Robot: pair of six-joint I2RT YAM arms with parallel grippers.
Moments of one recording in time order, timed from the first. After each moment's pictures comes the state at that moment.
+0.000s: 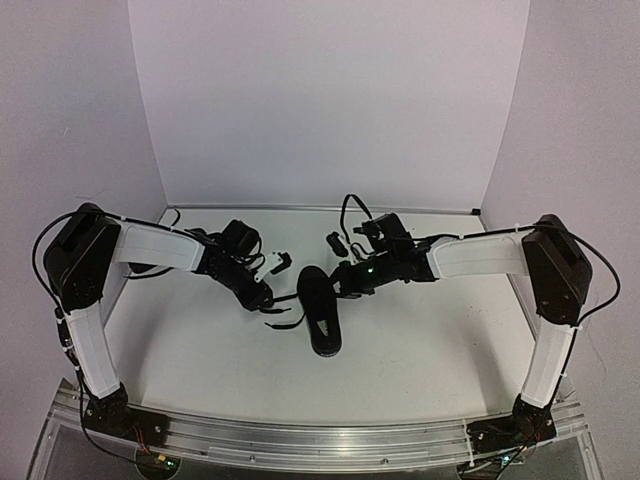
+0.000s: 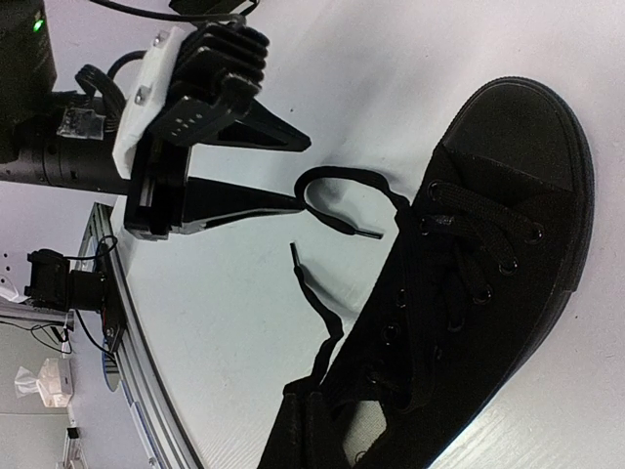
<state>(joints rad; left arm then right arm) -0.65 1.86 1.14 -0.32 0.17 0.29 0.74 1.90 1.24 -0.08 -0.54 0.45</state>
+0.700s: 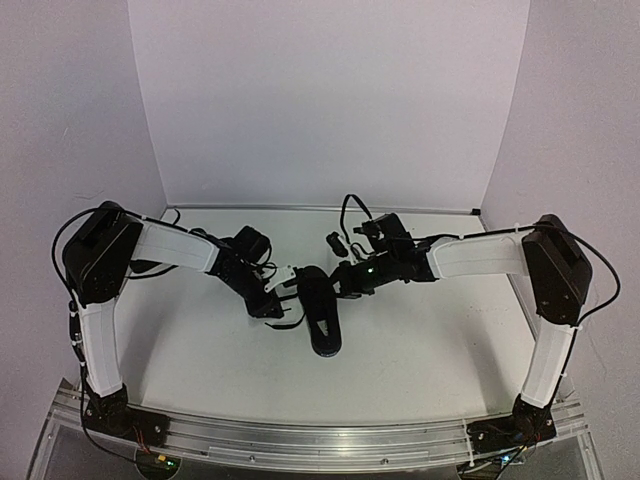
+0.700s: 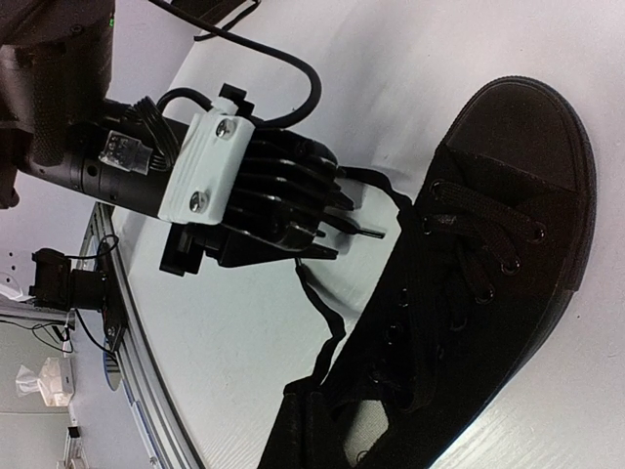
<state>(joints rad) -0.66 1.97 1.21 -0.34 0.32 0.48 0.74 1.90 1.24 -0.08 -0.55 0.45</state>
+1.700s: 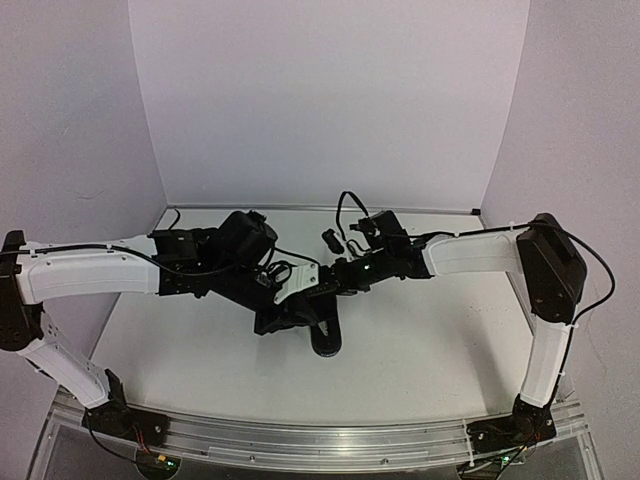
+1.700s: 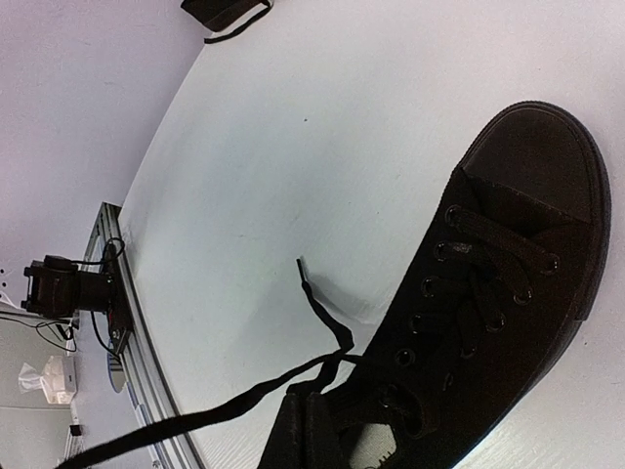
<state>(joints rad) -1.06 1.47 1.16 -0.45 0.34 0.39 0.74 1.94 1.29 -0.08 -0.57 0.44</state>
